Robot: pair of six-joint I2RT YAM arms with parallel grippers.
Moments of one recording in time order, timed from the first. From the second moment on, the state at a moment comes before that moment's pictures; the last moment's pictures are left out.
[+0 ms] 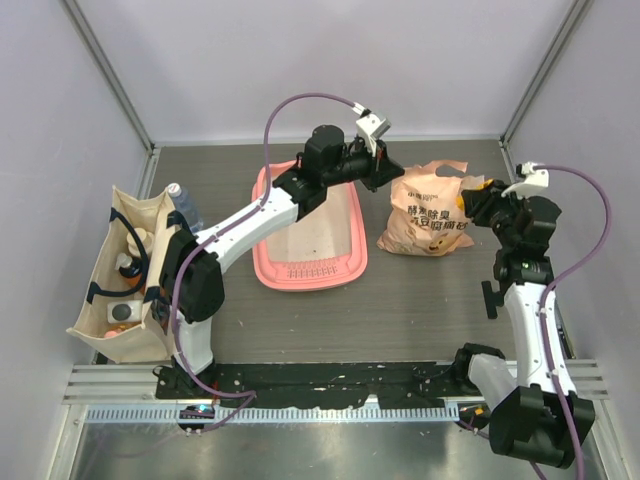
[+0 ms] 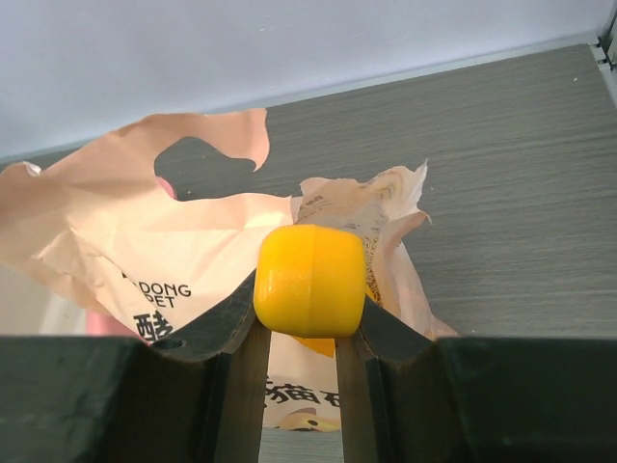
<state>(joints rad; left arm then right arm) -0.74 1.91 1.73 0.10 0.46 -0.18 -0.24 0.91 0.74 0.02 -0.36 0.28</state>
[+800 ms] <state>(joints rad) -0.74 1.92 1.75 0.08 0.45 -0.18 -0.15 1.22 0.78 0.22 -0.32 0.35</state>
